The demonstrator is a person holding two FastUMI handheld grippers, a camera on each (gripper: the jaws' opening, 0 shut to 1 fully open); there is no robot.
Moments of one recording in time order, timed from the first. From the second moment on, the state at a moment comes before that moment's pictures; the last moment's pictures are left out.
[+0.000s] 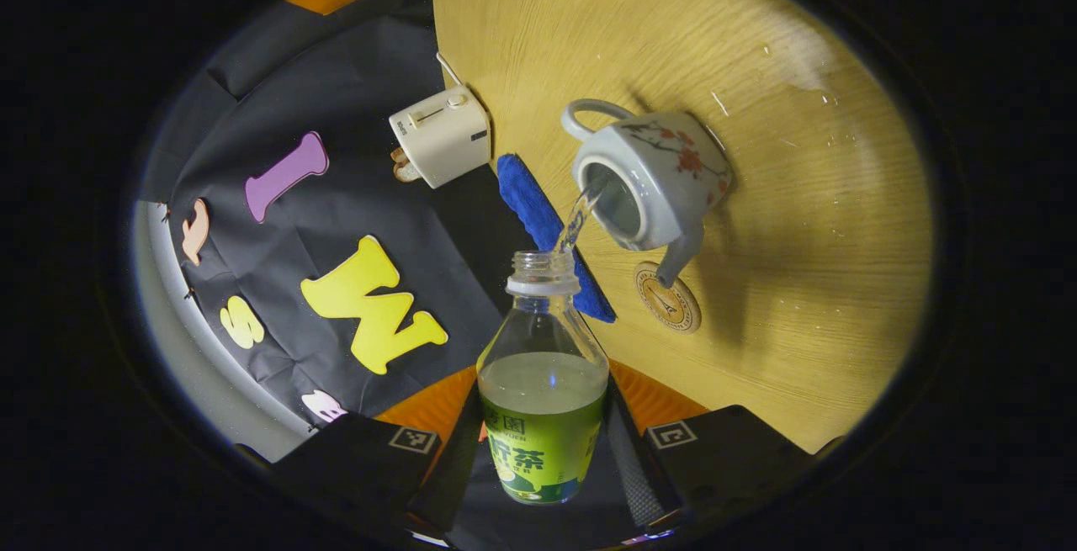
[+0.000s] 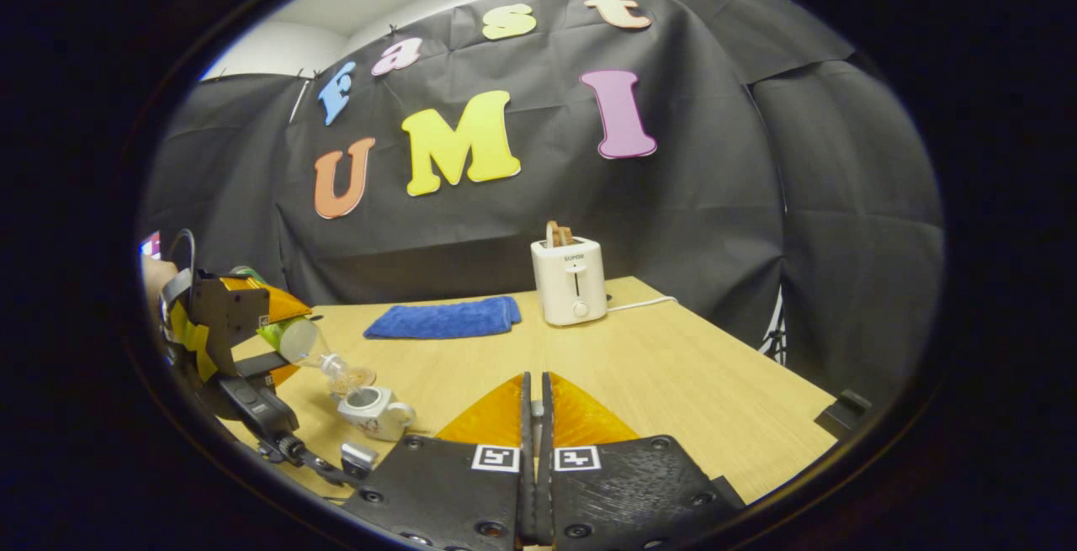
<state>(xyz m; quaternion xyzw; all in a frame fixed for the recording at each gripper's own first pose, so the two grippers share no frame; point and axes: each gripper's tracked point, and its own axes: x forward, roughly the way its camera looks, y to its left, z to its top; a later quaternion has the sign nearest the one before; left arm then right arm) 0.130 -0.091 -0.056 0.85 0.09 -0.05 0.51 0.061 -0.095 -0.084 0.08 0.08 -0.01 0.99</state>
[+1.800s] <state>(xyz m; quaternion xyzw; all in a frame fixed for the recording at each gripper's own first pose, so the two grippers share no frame) 0.117 -0.092 -0.057 0.84 0.08 -0.06 0.53 0.054 -0.090 -0.075 0.07 0.07 0.00 1.00</state>
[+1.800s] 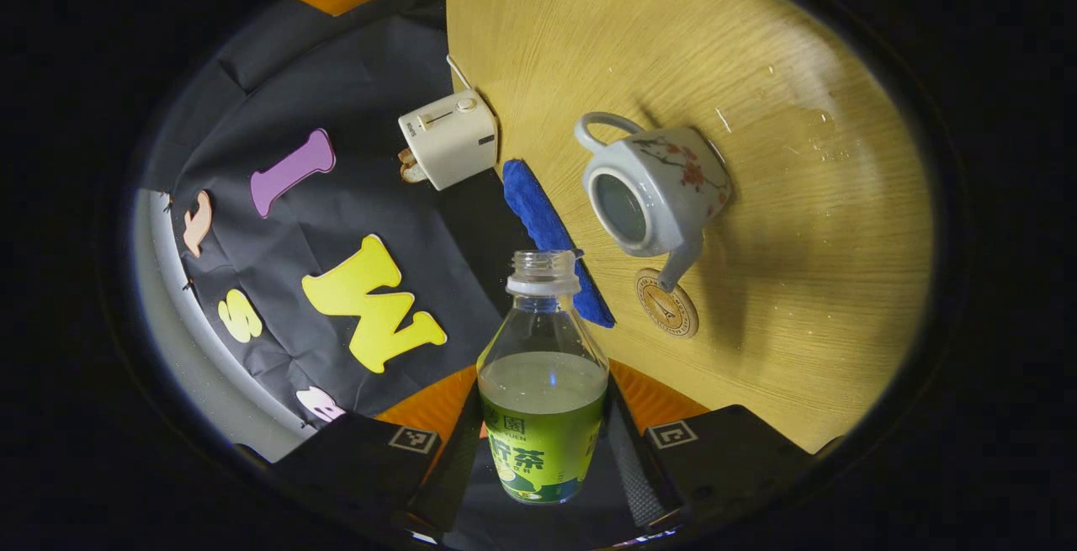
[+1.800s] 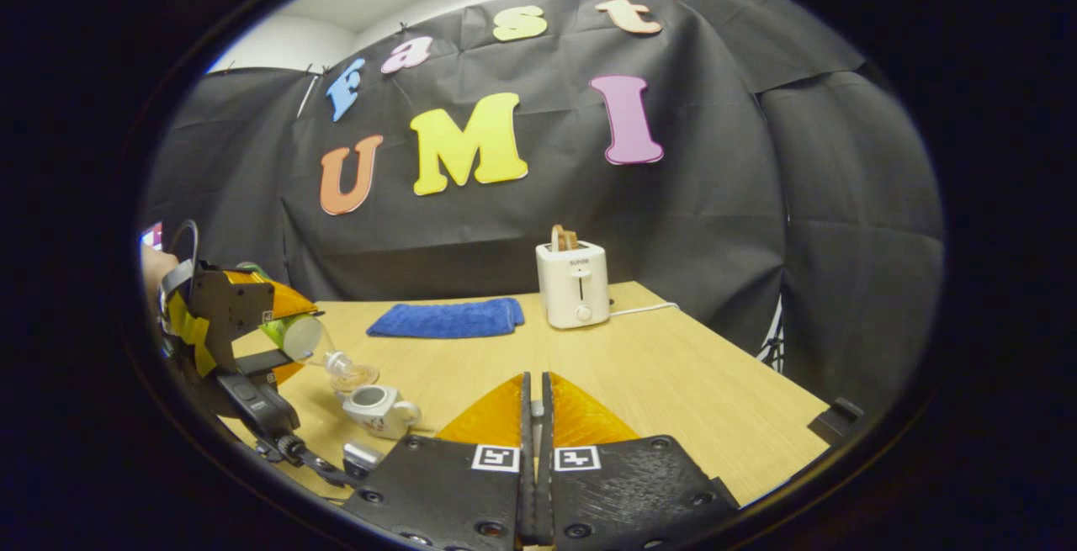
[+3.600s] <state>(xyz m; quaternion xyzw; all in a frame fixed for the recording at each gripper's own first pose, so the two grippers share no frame) 0.196 -0.062 -0.016 0.02 -0.03 -0.07 1.00 0.058 -0.083 -0.079 0.06 0.06 0.00 1.00</state>
